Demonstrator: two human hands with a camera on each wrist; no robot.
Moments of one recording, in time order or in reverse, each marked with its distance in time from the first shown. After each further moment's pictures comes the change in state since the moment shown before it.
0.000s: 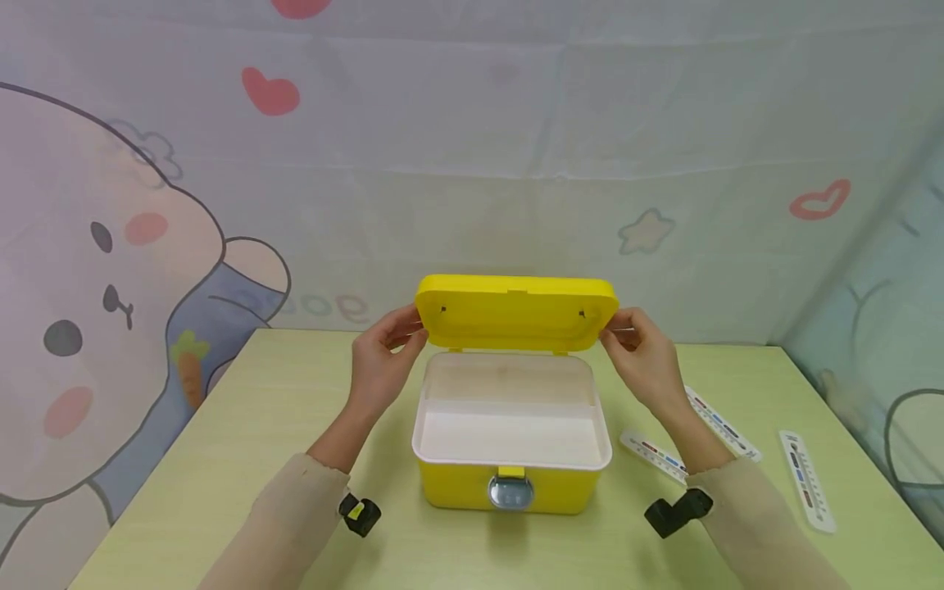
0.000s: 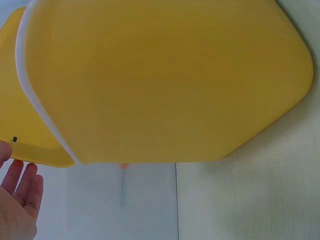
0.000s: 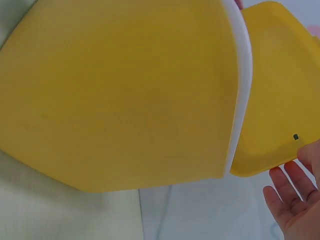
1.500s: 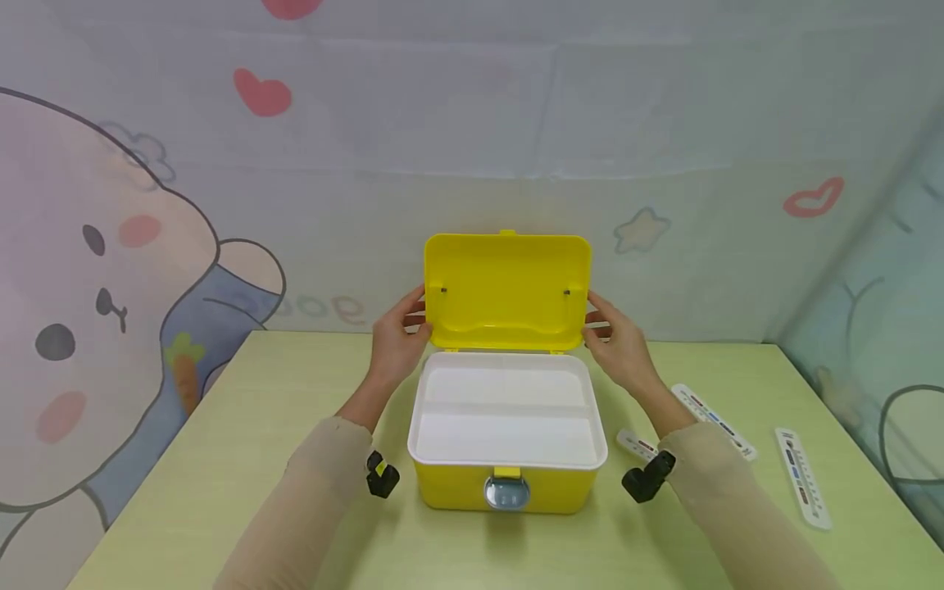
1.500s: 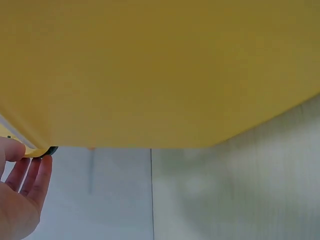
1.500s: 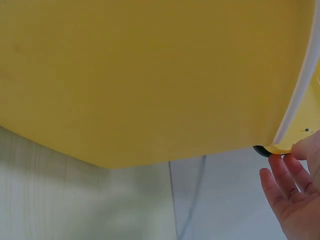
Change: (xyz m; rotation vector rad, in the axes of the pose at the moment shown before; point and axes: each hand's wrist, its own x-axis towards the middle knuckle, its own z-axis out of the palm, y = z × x) left_hand 0.035 -0.037 0.021 0.102 -0.082 -0.141; right_hand 0.031 0.030 0.026 0.027 -0.145 0.008
